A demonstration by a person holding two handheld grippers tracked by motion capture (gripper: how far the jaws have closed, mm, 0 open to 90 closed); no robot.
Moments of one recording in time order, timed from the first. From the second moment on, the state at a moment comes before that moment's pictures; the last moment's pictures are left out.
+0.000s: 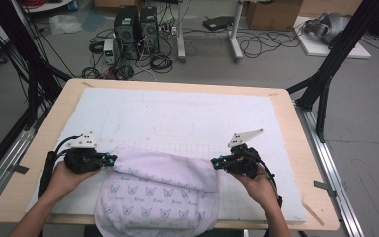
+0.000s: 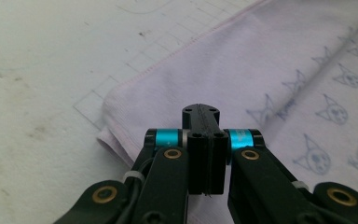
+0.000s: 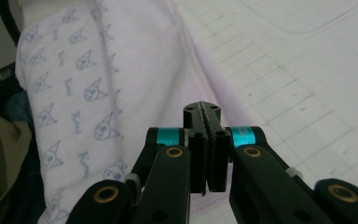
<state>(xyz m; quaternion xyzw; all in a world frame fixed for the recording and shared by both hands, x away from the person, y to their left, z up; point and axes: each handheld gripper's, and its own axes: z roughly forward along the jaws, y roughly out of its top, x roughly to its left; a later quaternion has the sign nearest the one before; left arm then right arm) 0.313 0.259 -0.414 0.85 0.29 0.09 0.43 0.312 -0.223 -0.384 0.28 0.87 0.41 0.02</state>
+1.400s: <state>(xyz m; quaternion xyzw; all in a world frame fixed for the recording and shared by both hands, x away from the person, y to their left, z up) 0.266 0.273 -0.395 0.83 0.29 0.15 0.45 0.276 -0.210 -0.368 0.24 0.87 0.42 0.04</state>
